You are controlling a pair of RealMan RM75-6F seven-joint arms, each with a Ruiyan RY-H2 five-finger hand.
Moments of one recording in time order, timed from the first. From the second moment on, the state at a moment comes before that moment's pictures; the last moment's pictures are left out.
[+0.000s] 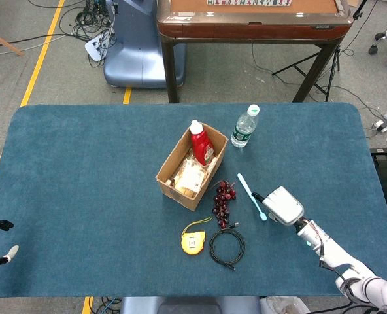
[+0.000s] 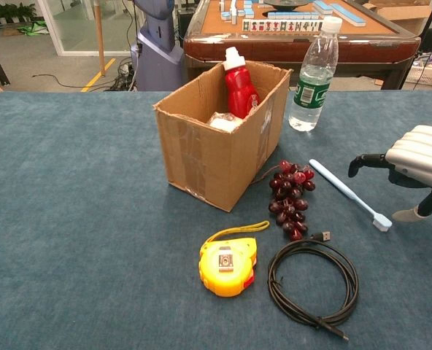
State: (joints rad) left arm -0.03 -1.06 -0.04 -1.61 1.37 1.42 0.00; right arm 0.53 -1.59 -0.10 -0.85 -1.75 1.27 0.02
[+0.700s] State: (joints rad) left arm -0.03 -1.06 -0.04 -1.61 1.37 1.42 0.00; right arm 0.52 -1.65 -0.12 -0.80 -1.77 1.32 0.13
